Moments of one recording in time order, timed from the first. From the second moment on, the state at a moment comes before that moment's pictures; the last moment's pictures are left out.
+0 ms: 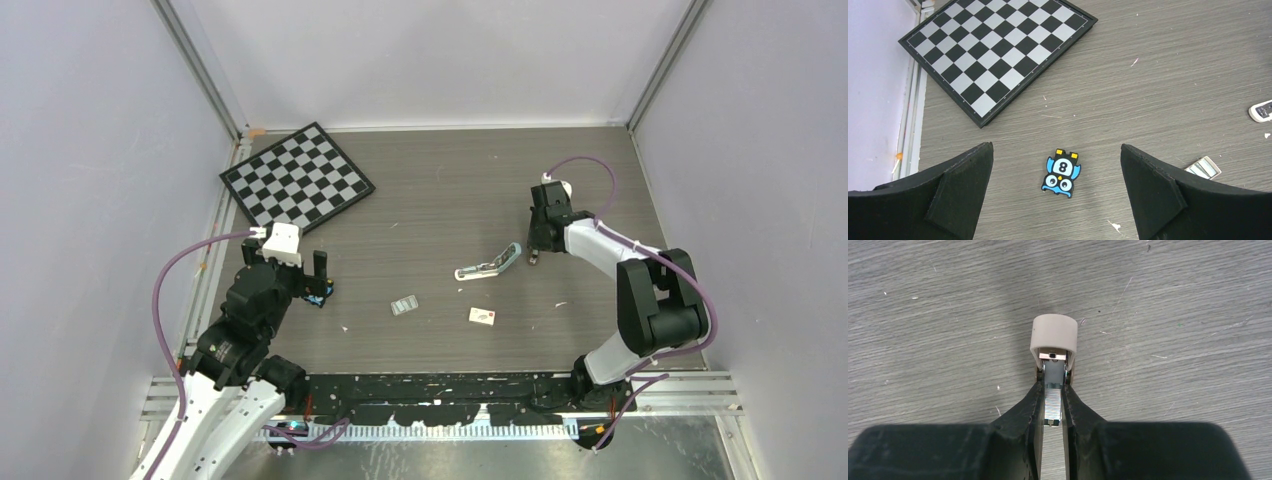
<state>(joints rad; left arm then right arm) -0.46 0.42 0.67 -0.56 -0.34 0.00 0.23 1.57 0.90 -0.31 0.23 0.36</state>
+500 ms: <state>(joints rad) -0.46 0.42 0.67 -0.56 -0.34 0.00 0.23 1.56 0.91 -0.32 0.24 0.37</state>
